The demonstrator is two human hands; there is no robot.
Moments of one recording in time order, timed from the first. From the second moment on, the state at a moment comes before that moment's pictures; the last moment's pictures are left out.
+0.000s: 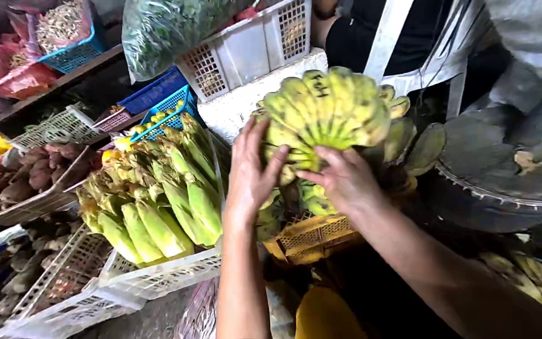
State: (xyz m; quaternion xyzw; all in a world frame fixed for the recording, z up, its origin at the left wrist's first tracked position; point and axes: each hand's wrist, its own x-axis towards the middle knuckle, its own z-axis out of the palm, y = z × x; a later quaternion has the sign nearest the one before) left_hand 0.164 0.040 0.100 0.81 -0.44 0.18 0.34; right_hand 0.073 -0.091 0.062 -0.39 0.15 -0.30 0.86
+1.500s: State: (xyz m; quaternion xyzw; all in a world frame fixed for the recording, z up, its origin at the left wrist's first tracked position) left_hand 0.261 0.008 -0.007 0.88 -0.22 0.18 0.39; right_hand 0.303 -0.105 0.131 -0.97 0.15 -0.08 0.14
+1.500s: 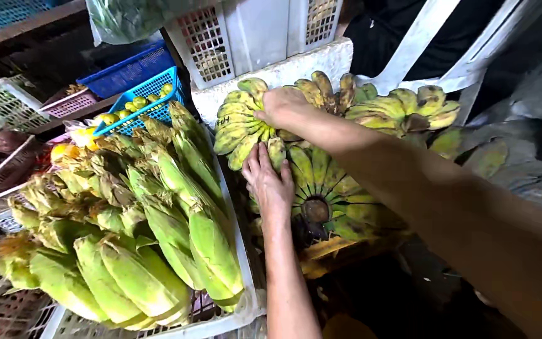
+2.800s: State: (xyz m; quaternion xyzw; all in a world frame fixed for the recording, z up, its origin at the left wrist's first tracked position) left_hand 0.217 0.042 -0.044 0.72 -0.16 0.19 0.65; right_hand 0.264 -0.123 0.255 -0.96 -0.04 -0.21 0.17
